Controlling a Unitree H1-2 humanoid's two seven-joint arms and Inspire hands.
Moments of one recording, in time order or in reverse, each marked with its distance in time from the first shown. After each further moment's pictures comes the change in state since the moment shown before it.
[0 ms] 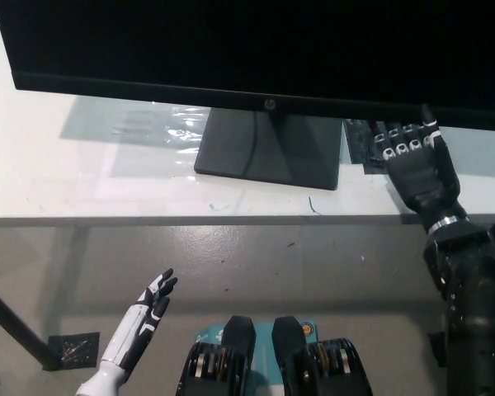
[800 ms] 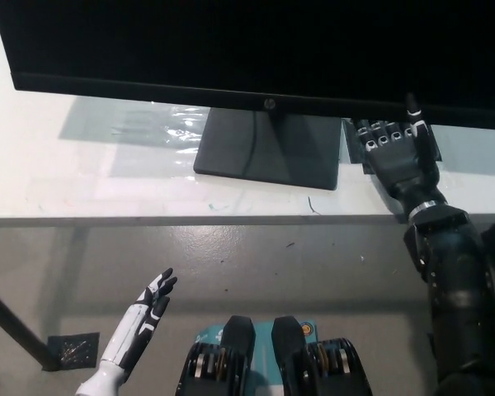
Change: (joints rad) left_arm 0.000 0.000 0.000 -0.002 -0.004 0.000 -0.001; right_arm -0.113 -0.012 -0.010 0.243 -0.065 -0.088 0.037
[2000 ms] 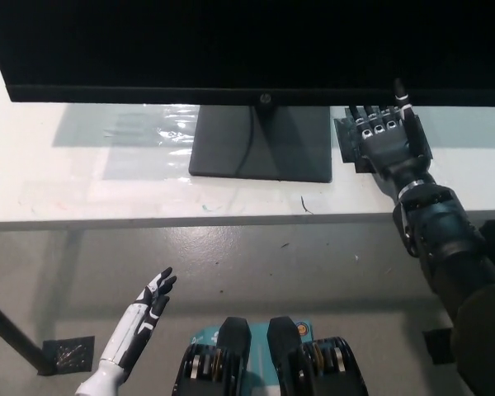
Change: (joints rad) left_arm 0.000 0.000 0.000 0.000 -0.009 0.000 0.000; right_arm -0.242 -0.104 -0.080 0.565 -0.138 -0.263 0.147
